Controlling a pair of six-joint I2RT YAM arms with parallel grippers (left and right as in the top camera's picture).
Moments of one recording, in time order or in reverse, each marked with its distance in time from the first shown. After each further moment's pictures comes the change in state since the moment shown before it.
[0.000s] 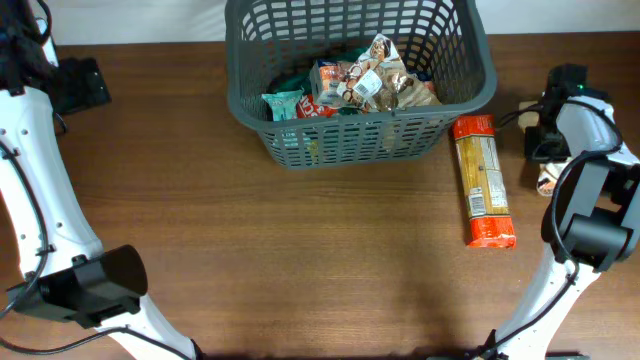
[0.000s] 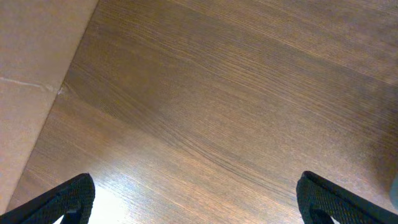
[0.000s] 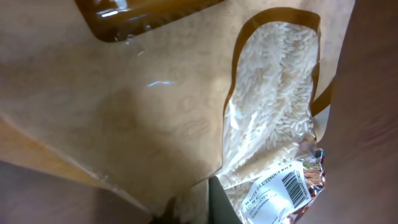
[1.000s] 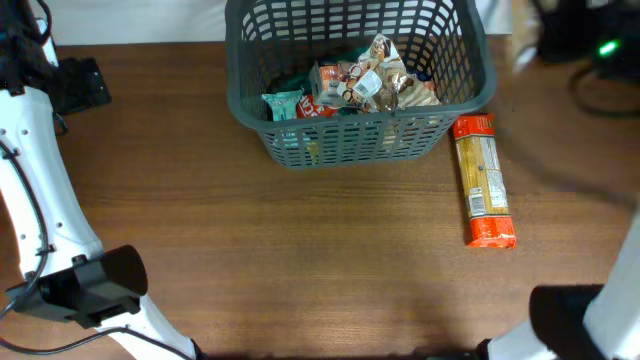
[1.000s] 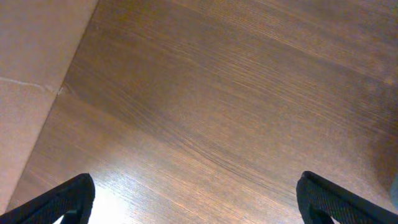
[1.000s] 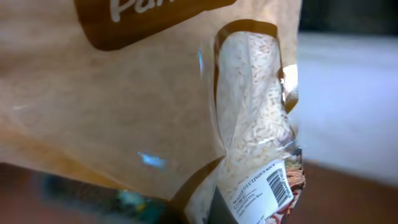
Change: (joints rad) left arm 0.000 0.000 0.000 0.000 0.000 0.000; right arm 0.387 -0.511 0.921 -0.385 -0.700 0.014
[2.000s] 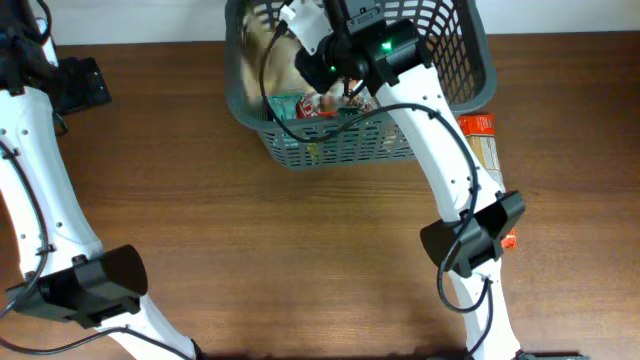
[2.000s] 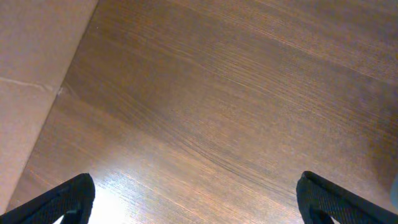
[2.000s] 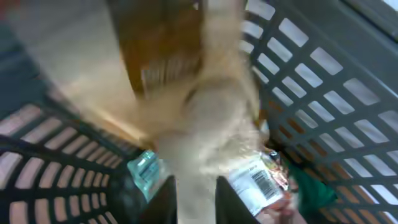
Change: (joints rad) left arm 0.000 0.000 0.000 0.000 0.000 0.000; right arm 0.426 0.580 -0.040 0.238 0.158 -0.270
